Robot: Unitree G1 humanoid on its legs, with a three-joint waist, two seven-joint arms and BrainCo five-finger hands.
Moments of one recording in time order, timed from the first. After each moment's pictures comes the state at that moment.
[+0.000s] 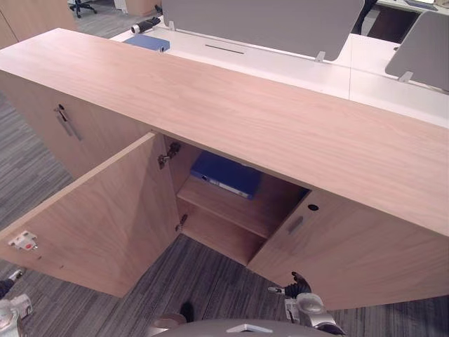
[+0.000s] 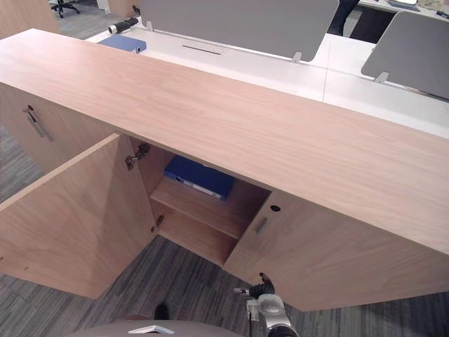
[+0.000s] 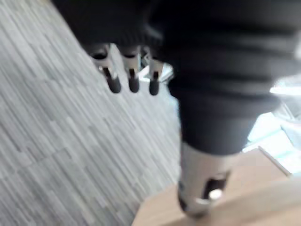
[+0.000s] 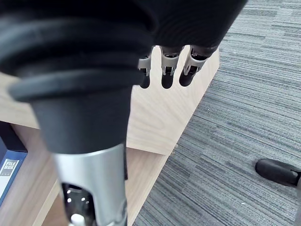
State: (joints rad) left arm 0.16 0.50 0.66 0.74 -0.08 -0.10 0.22; right arm -0.04 -0.13 -0.12 1.04 -0.11 -0.04 -0.15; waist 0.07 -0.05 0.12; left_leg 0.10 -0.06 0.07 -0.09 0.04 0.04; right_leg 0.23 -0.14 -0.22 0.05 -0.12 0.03
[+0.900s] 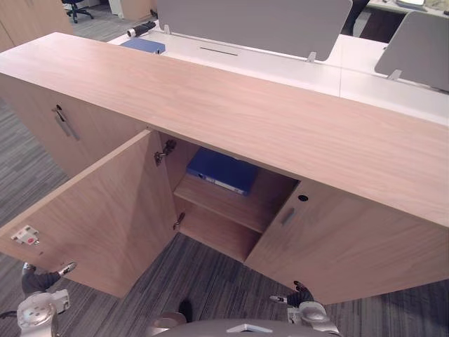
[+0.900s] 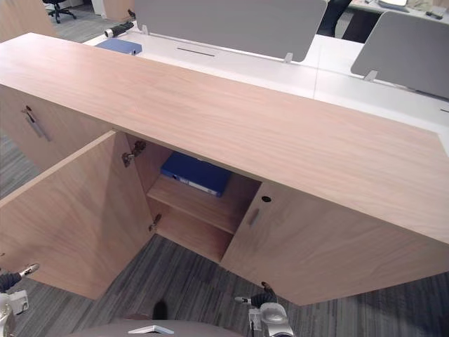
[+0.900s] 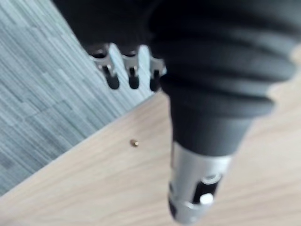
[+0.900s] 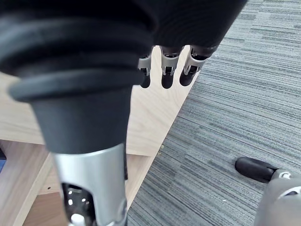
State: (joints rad) left arm 0.21 0.37 0.43 0.59 -0.07 -0.10 0.17; right arm 0.00 -0.13 -0.13 1.03 -0.12 -0.04 -0.14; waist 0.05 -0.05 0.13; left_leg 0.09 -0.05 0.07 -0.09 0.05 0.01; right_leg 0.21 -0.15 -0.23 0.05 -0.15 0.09
